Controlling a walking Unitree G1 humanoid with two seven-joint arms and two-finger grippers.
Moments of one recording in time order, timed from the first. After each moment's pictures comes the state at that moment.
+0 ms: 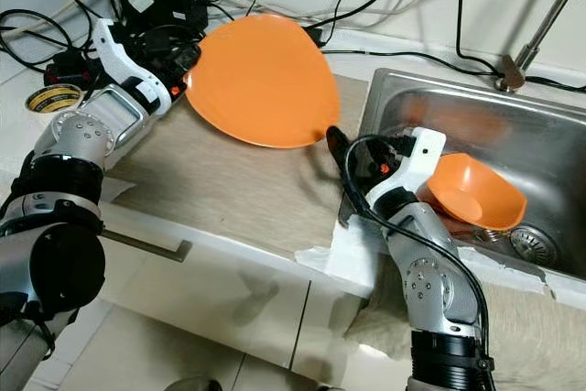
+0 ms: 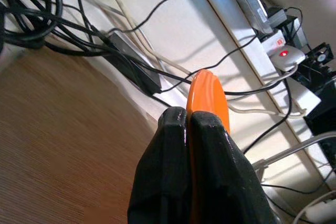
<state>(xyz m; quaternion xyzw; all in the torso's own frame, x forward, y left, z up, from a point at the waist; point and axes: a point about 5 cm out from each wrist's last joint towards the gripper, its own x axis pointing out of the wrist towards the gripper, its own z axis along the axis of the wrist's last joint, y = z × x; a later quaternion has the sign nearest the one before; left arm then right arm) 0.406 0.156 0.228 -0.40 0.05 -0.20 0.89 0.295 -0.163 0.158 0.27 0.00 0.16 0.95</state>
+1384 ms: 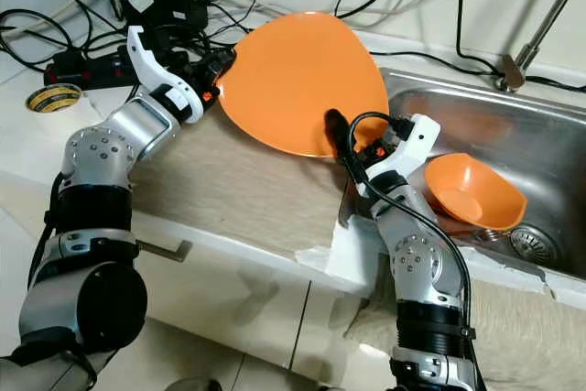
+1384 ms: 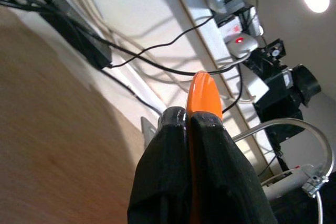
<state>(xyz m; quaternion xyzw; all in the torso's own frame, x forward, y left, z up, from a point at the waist) 0.381 0.114 0.239 -0.44 0.06 -0.25 0.86 0.319 -0.155 0.159 0.31 0.00 0.15 0.94</state>
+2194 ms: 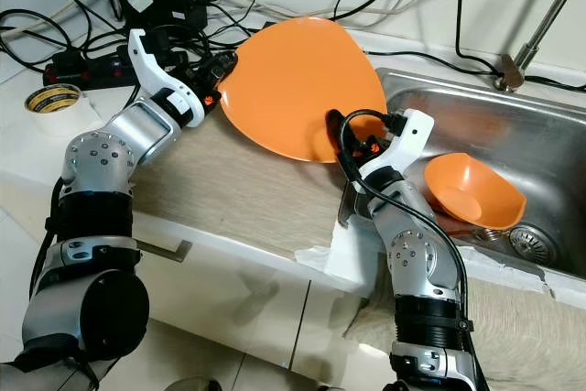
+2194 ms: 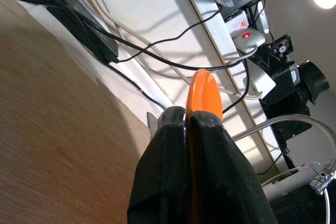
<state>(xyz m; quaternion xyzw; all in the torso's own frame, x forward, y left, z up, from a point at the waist) 0.378 0.112 0.231 -0.44 0.07 -0.25 0.86 0.322 -0.153 0.161 0.29 0.00 0.16 0.94</state>
